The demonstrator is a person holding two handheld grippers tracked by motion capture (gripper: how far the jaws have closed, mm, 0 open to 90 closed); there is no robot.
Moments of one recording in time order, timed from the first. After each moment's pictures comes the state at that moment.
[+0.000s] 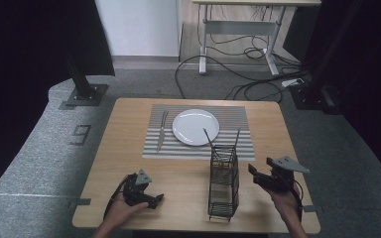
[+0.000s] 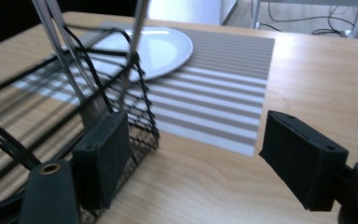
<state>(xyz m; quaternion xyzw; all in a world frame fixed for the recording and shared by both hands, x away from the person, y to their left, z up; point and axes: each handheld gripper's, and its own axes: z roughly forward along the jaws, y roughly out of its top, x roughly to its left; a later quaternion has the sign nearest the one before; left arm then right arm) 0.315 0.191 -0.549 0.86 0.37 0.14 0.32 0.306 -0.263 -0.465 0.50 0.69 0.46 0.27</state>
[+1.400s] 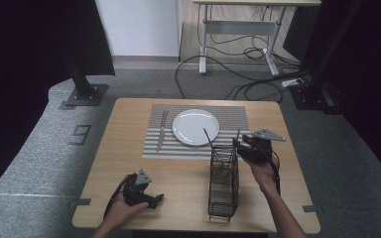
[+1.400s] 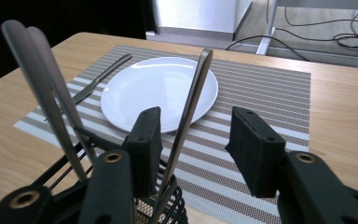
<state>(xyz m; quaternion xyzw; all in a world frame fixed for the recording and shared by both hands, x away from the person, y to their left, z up) 0.315 0.191 -0.549 0.86 0.37 0.14 0.33 0.378 -0.213 -0.436 0.49 0.69 0.47 0.25</state>
